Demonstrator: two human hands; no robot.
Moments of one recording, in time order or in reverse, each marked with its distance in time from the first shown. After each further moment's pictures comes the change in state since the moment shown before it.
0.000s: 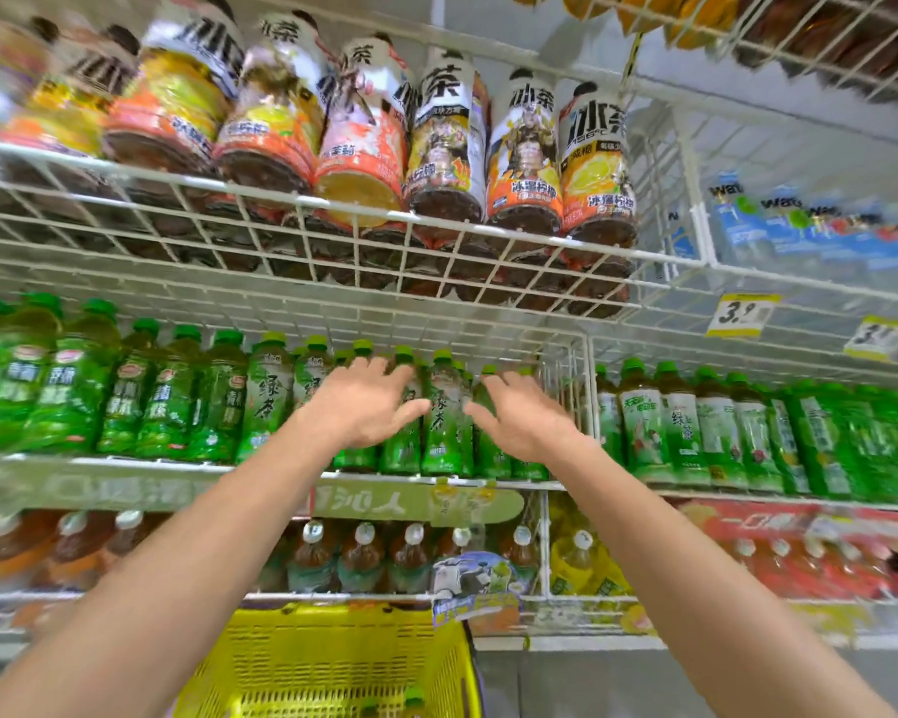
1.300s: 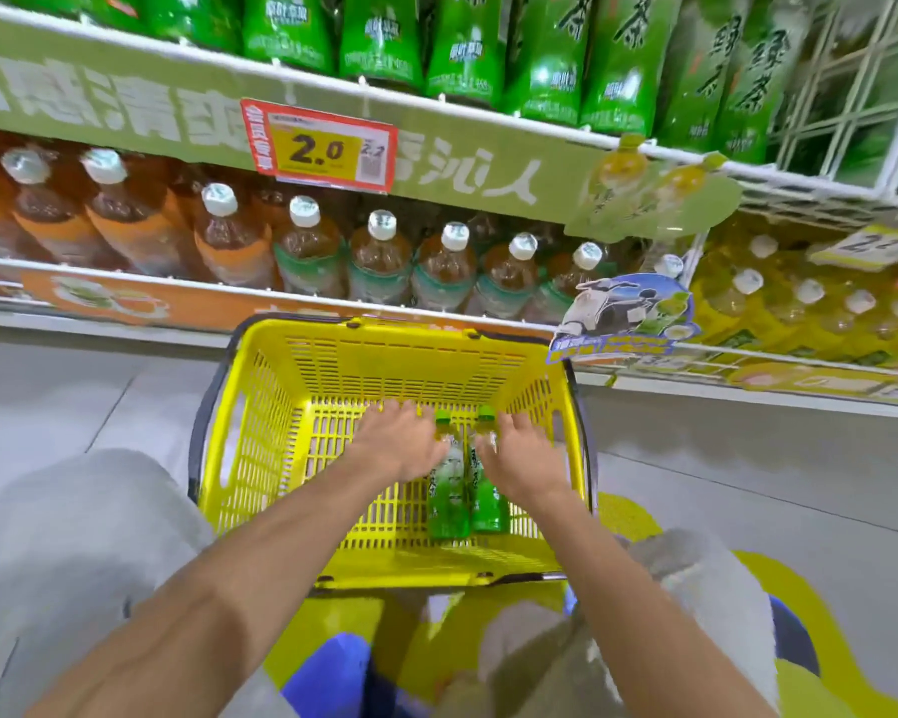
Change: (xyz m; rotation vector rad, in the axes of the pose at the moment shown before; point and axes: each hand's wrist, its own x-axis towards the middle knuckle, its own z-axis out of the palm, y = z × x) left_hand -0.173 0.035 0.374 -0.219 -0.756 -0.074; right_hand -0.157 -0.076 0.400 0.125 -0.529 0.241
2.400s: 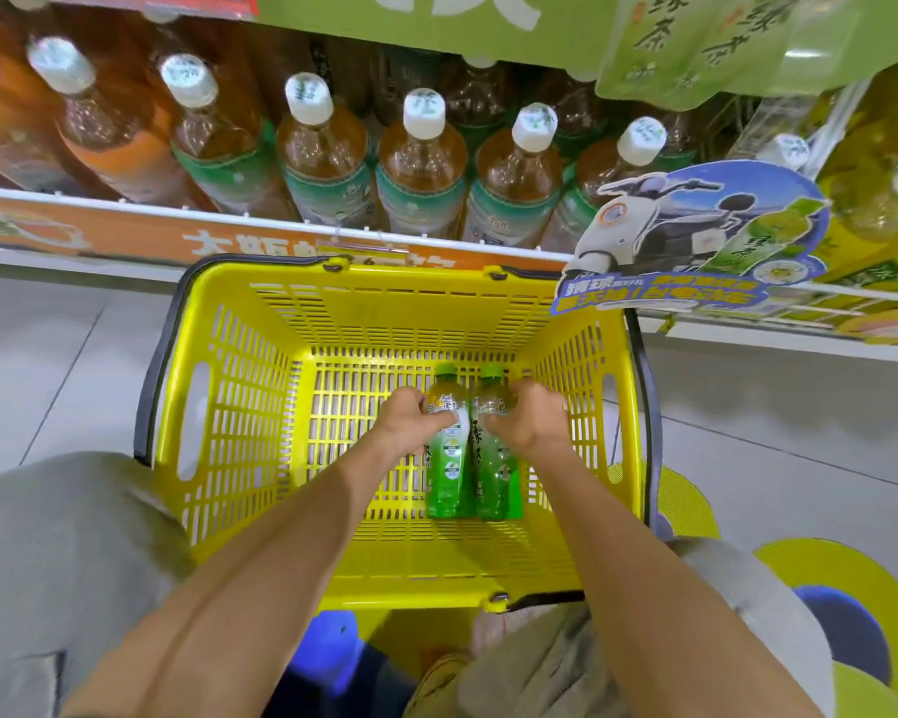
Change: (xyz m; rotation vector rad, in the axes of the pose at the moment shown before) left_hand 0.099 0.021 0.110 -1.153 -0.065 -0.487; right_hand 0.093 0.056 0.081 0.385 -0.152 0.193
